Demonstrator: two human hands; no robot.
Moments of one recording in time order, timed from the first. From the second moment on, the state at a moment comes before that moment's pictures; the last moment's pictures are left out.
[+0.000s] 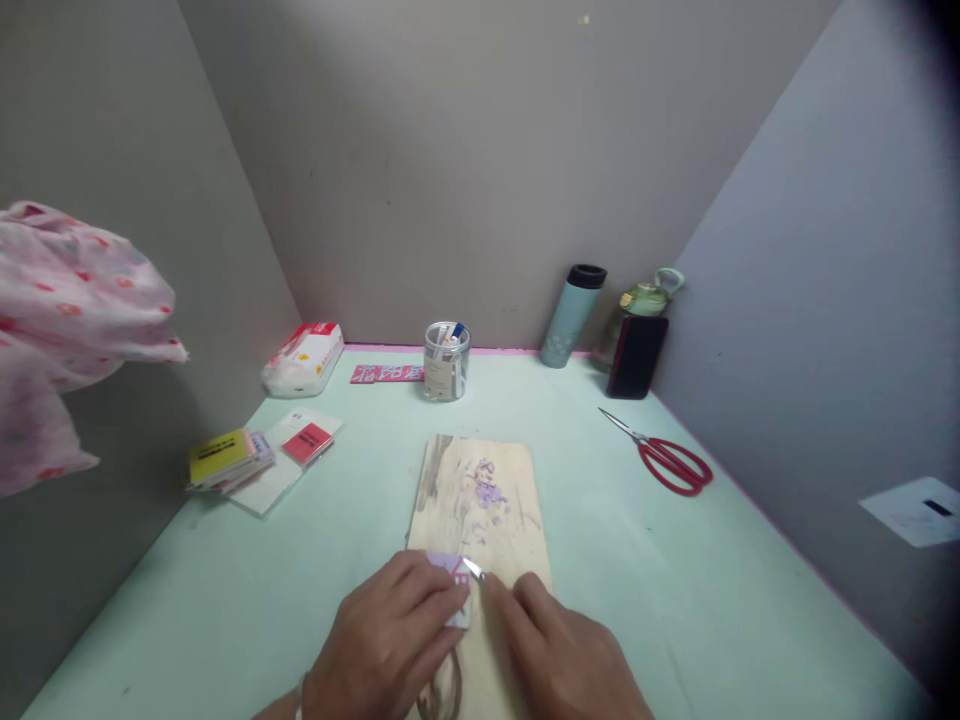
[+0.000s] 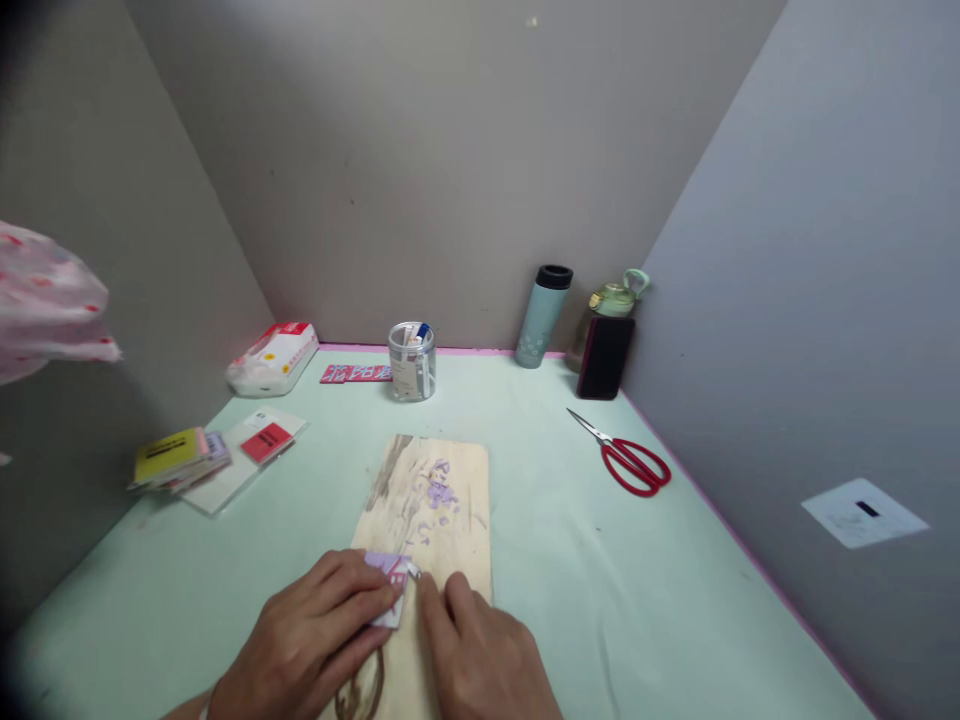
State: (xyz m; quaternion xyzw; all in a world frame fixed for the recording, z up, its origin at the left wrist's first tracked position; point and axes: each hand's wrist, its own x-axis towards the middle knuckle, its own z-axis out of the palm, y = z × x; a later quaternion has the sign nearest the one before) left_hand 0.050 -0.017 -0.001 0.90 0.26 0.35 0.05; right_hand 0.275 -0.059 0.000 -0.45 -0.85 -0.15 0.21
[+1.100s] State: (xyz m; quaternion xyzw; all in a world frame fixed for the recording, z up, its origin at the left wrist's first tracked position) left_hand 0.051 -0.018 -0.001 0.90 0.26 0.36 0.05; right_hand 0.275 -0.063 0.009 -0.45 -0.86 -0.07 0.22
